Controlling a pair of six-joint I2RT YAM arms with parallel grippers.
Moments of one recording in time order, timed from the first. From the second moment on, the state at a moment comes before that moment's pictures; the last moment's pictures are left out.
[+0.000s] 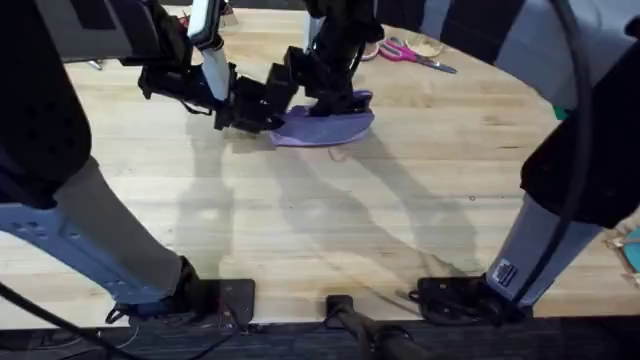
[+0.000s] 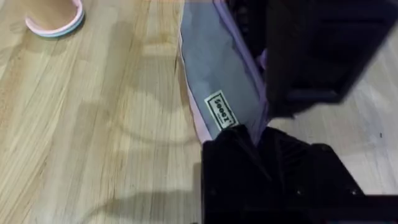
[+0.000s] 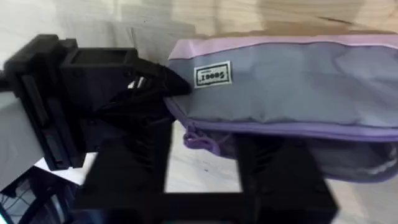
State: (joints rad) left arm 0.09 1.93 1.21 -0.94 1.04 1.68; right arm 0.64 2.05 1.82 -1.08 -0.25 0.62
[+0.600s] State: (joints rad) left arm 0.08 1.93 1.21 -0.94 1.04 1.68; right arm 0.64 2.05 1.82 -1.08 -0.26 0.63
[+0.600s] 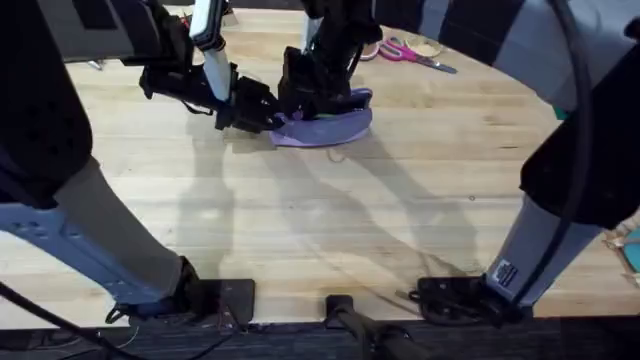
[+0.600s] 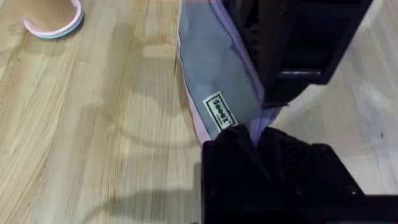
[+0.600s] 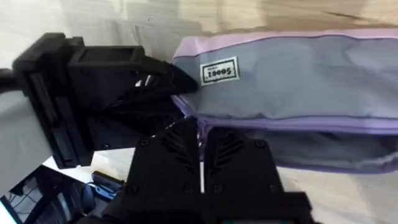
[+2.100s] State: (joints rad) left arm 0.05 1.93 1.21 -0.94 1.08 1.65; right arm 0.17 1.99 1.82 -1.24 -0.08 0.41
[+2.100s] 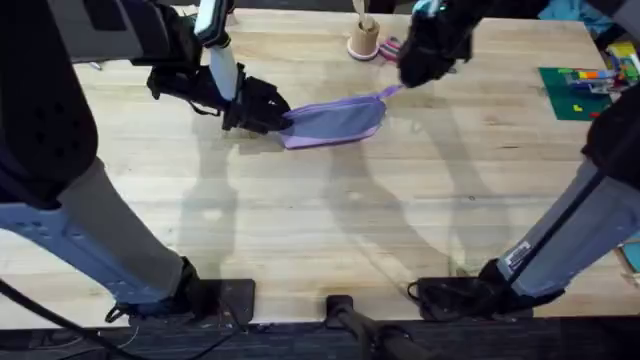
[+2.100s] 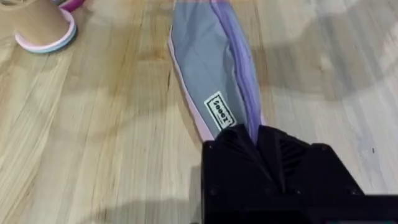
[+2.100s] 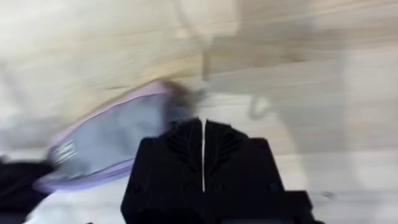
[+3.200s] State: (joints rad) left arm 0.07 1.93 1.24 -1.03 0.99 1.64; right arm 0.35 1.79 1.83 -1.22 0.21 0.15
